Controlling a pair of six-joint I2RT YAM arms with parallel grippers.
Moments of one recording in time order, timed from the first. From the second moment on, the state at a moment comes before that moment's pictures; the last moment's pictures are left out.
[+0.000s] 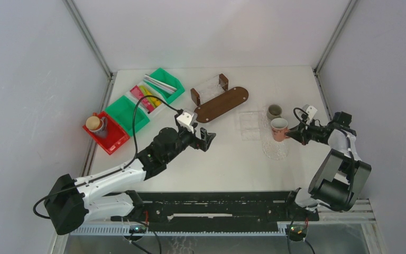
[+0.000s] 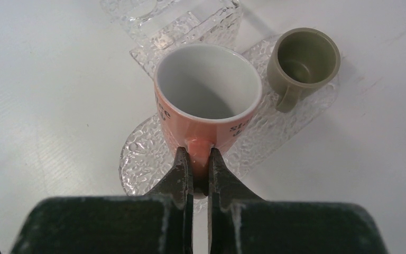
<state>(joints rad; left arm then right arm) -0.87 1.09 0.62 0.33 -0.16 -0.21 -0.54 1.40 0.85 -0.68 -1.14 -1.19</state>
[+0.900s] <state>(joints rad) -0.87 1.09 0.62 0.33 -0.15 -0.21 -0.53 1.46 0.81 -0.69 -1.12 -1.33</state>
